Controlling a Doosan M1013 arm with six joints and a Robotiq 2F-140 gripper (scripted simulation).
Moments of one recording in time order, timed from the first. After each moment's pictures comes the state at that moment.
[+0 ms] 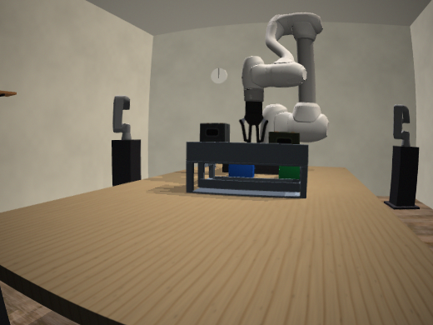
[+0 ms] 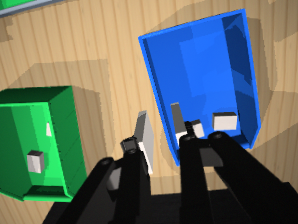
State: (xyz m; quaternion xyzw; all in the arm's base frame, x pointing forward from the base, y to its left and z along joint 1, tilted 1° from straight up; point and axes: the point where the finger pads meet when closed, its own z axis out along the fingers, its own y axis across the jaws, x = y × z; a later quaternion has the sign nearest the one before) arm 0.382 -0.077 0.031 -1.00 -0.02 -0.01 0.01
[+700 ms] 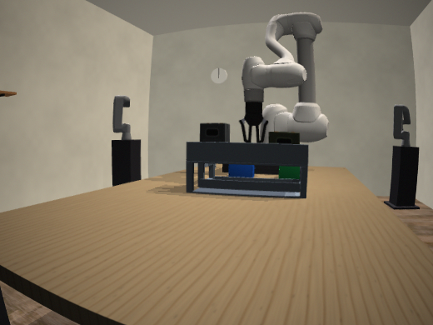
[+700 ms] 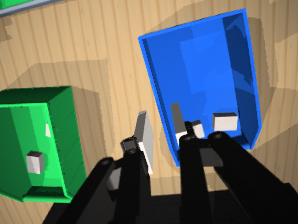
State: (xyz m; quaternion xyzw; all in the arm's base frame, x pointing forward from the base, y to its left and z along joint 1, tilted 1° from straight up) arm 0.383 -0.077 0.029 -1.00 -0.02 -0.01 0.01
